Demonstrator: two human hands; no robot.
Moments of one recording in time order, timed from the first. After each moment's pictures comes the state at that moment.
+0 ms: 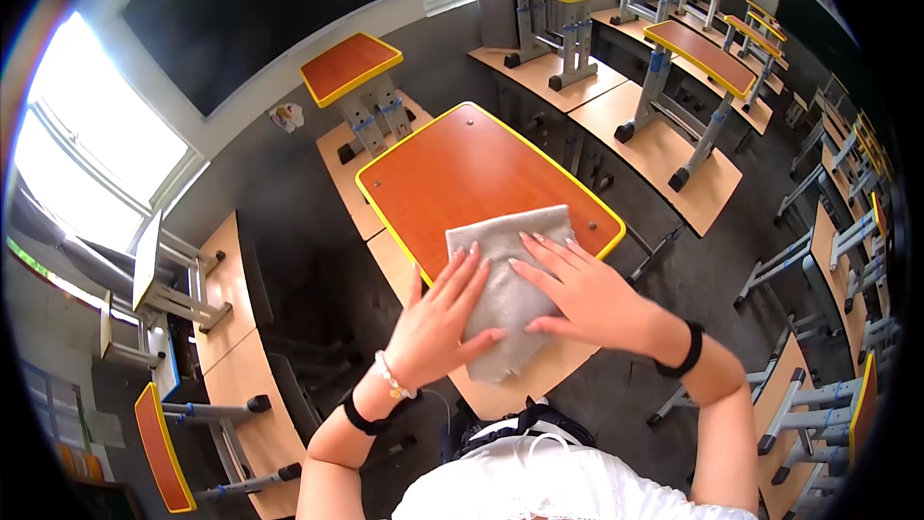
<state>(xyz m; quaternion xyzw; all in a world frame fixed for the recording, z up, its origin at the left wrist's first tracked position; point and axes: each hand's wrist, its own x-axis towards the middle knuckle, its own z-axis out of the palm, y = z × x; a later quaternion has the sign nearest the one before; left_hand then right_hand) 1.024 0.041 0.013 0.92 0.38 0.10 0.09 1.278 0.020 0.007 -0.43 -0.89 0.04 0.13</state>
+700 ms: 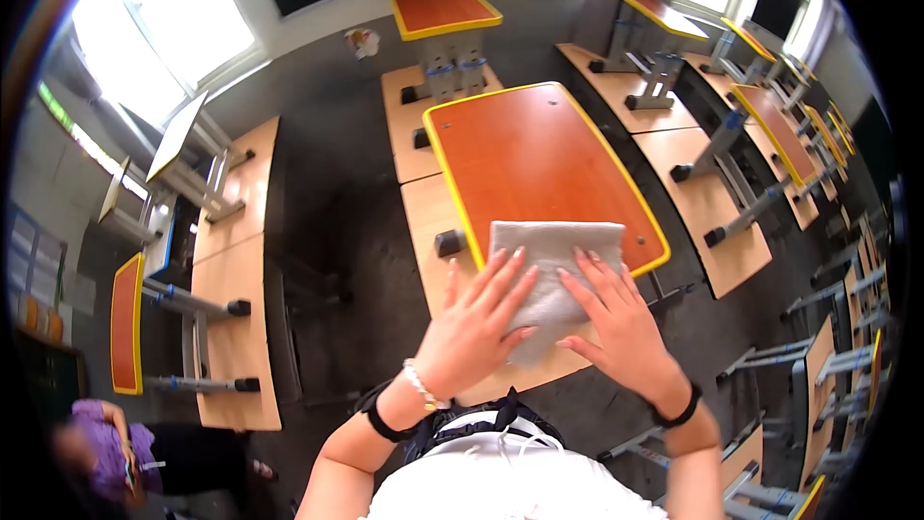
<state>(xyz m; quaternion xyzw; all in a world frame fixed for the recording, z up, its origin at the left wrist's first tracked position) 1.050 -0.023 -0.005 0.85 0.49 0.18 0.06 1.283 -0.008 0.013 -0.42 -0.89 0.06 0.14</state>
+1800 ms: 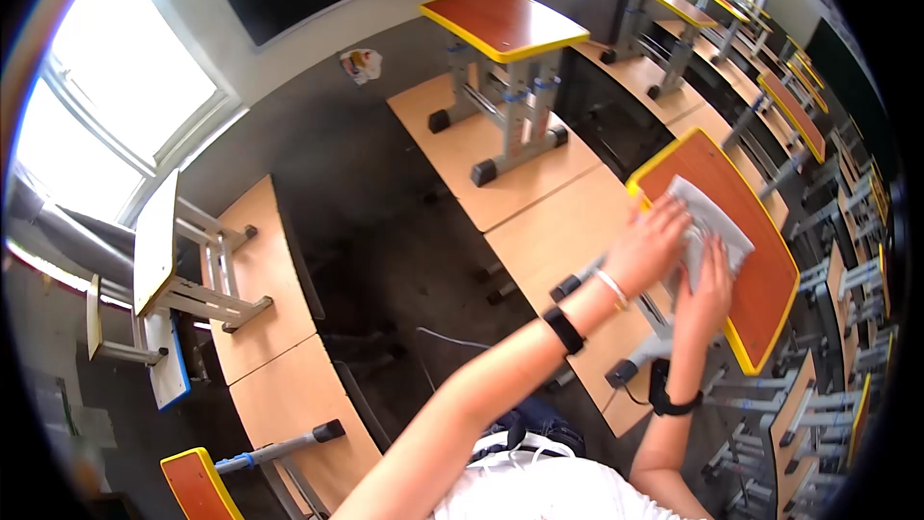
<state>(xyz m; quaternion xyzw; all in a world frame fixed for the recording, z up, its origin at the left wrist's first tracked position) 0.961 0.225 -0.077 0.84 0.23 0.47 0.15 1.053 0.114 -0.056 -0.78 -0.54 -0.23 0.24</state>
